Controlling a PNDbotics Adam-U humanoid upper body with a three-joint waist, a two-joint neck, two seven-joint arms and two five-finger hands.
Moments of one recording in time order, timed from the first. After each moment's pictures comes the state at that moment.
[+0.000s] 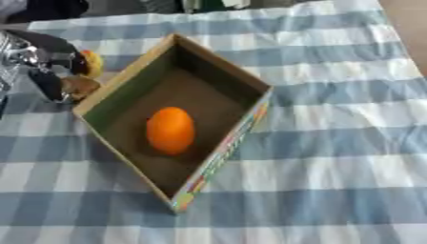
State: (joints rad) left arm -1.00 0.63 -0.14 -1.07 -1.12 -0.25 -0.86; right arm -0.62 -0.55 -0.07 -1.98 -0.12 0.11 -0.06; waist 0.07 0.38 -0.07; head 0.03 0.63
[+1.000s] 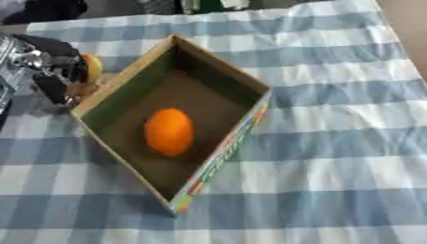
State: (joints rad) left arm -1.00 0.62 -0.15 -1.06 -1.14 -0.25 -0.85; right arm -0.61 -0.54 -0.08 -1.98 -0.12 0.12 -0.05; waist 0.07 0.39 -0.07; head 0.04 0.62
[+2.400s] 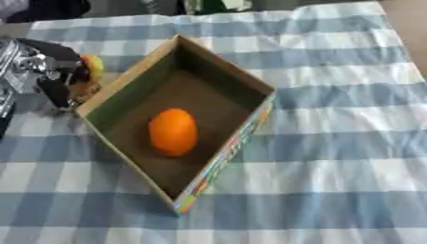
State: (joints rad) left arm -0.98 0.62 -0.15 -1.09 -1.13 -0.21 -0.89; right arm -0.61 -0.52 -0.09 -1.98 -0.11 0.13 -0.06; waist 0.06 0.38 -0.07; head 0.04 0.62
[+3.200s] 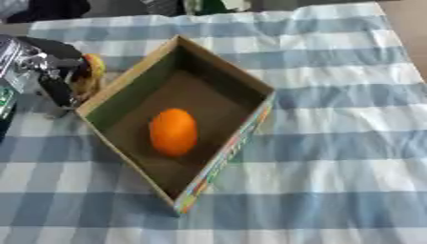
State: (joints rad) left arm -0.97 0.62 -0.15 -1.16 -1.16 -0.17 -0.85; right arm -0.60 -0.51 -0.09 -1.98 -0.10 0.13 -0.06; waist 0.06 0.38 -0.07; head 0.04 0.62
